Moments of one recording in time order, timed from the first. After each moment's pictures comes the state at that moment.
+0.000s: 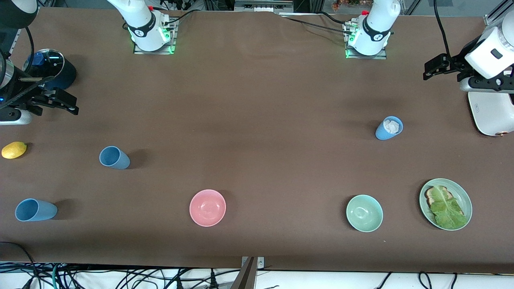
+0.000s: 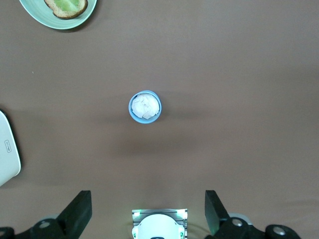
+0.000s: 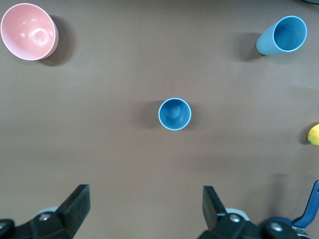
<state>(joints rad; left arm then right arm) 0.05 -0.11 -0.07 -1.73 -0.02 1.44 0.01 0.01 0.11 0.03 -1.50 -0.02 1.60 0.00</state>
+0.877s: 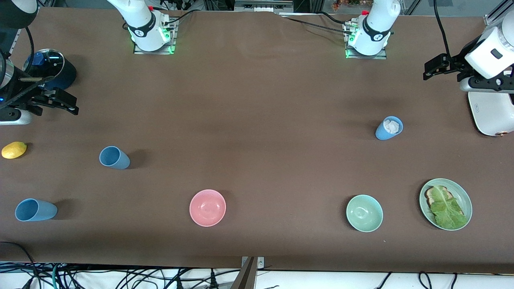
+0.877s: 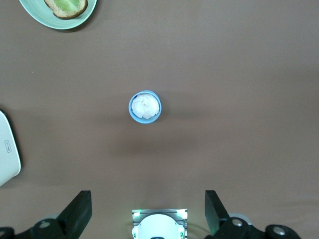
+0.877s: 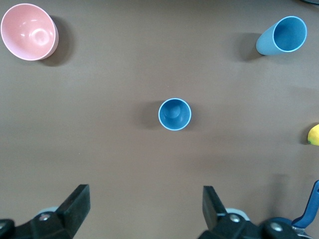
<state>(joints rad) 0.05 -0.11 -0.07 -1.73 -0.02 1.44 0.01 0.01 0.11 0.03 -1.50 -0.02 1.60 0.00</state>
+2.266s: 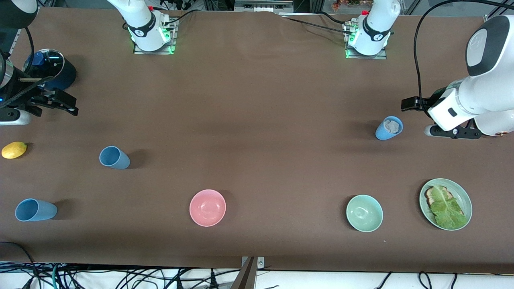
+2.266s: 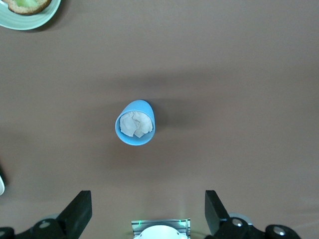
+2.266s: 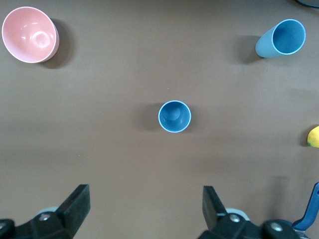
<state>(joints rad) 0.03 0.15 -0.10 -1.66 0.00 1.50 0.00 0.01 0.11 0.03 -1.50 -0.02 1.61 0.00</state>
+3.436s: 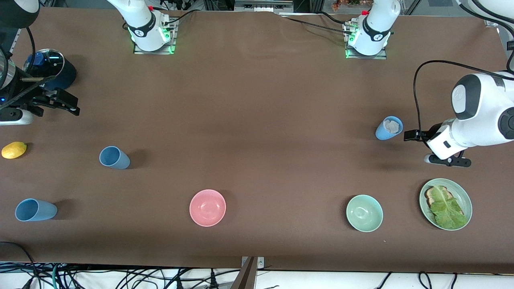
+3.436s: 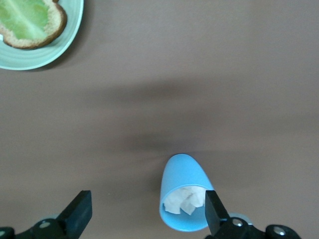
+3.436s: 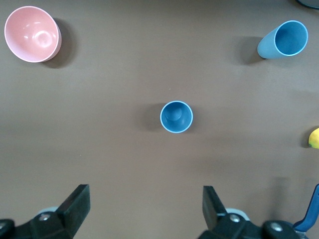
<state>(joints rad) 0.05 0.28 0.06 -1.90 0.01 1.97 0.20 0.01 0.11 0.03 -1.50 -0.02 1.61 0.00</state>
